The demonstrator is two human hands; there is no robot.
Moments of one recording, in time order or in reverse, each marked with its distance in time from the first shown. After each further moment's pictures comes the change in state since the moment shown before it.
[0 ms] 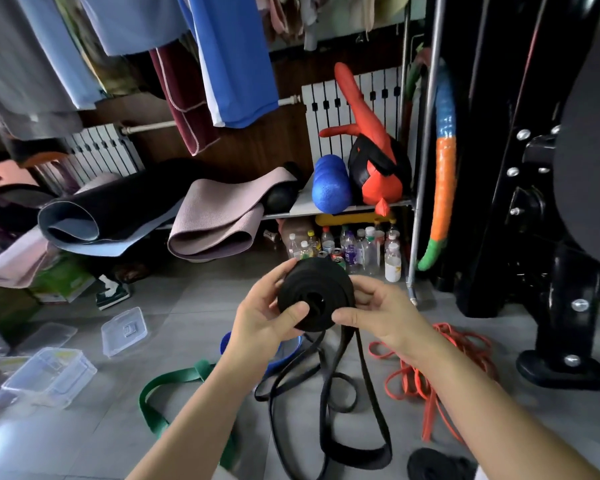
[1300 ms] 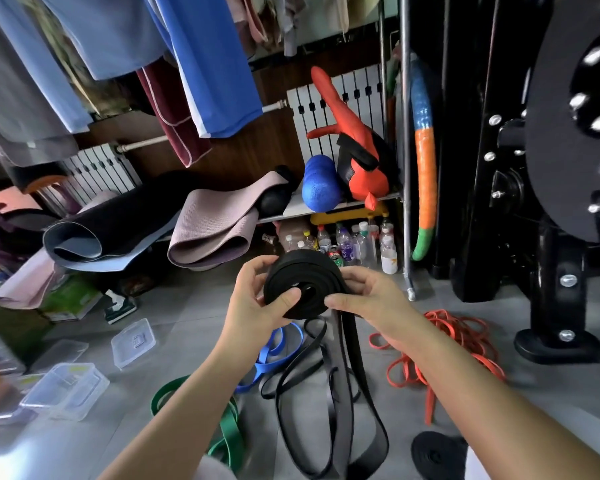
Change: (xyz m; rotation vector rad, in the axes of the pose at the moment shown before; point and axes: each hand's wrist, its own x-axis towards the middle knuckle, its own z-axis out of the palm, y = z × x) left_hand 0.000 0.013 0.017 0.156 0.095 -0.046; right_hand -0.017 -0.006 -0.008 0.075 0.102 0.027
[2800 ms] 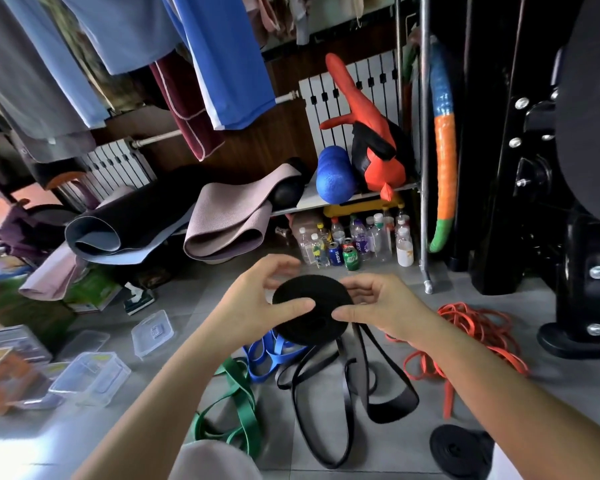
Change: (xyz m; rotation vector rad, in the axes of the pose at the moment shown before) left_hand 0.004 0.029 -0.037 0.671 -0.252 0.061; right_hand -0.002 0.009 0.012 -0.169 -0.124 0.015
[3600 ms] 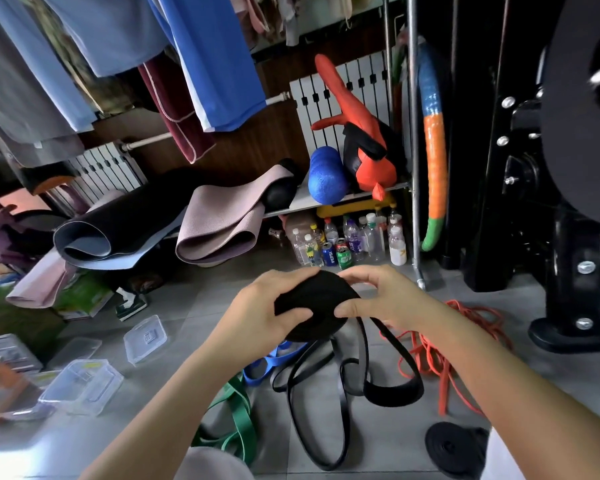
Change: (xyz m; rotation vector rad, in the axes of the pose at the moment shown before) left_hand -0.006 0.007 0.016 0.209 -0.018 0.167; right_hand -0.001 -0.020 -0.017 -0.247 -0.056 -0.049
